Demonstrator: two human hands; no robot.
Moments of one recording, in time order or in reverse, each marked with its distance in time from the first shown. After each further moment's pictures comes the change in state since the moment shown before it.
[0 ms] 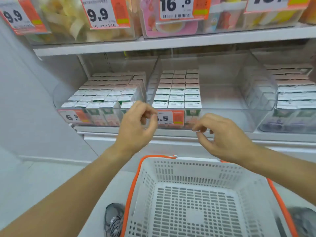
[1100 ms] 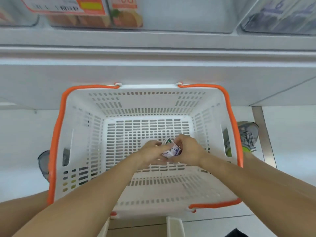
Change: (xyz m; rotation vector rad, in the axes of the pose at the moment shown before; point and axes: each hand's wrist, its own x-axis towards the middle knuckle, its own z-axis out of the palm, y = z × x) left_hand -0.262 -0.026 0.261 -0.718 -1.121 -1.444; right_hand -0.246 0.079 0.162 0.458 -0.721 1.080
